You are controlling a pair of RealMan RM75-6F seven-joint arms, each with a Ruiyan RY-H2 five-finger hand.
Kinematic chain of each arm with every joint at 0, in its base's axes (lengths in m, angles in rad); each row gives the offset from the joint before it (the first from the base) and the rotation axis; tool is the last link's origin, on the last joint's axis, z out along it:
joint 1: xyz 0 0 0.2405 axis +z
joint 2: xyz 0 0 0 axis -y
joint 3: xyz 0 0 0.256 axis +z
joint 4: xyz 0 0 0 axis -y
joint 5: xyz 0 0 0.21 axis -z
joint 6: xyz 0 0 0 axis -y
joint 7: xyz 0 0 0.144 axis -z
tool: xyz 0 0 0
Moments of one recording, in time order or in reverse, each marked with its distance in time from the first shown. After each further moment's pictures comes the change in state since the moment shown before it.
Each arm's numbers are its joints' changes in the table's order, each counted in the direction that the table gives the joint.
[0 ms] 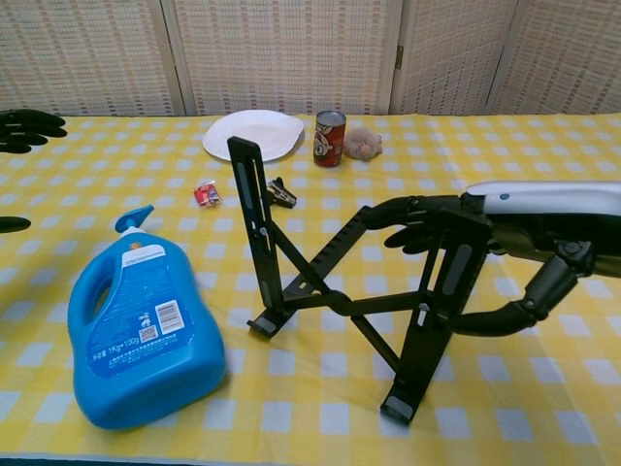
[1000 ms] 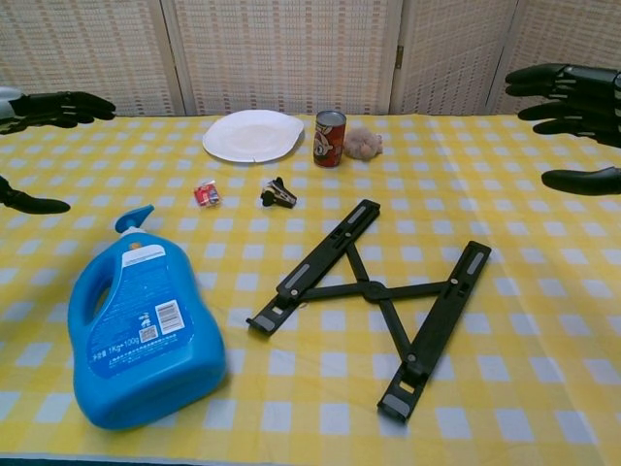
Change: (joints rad) left arm -0.115 -0.020 -0.037 0.018 -0.028 0.095 -0.133; right arm -0.281 -0.065 0.149 0.020 -0.162 -0.229 0.199
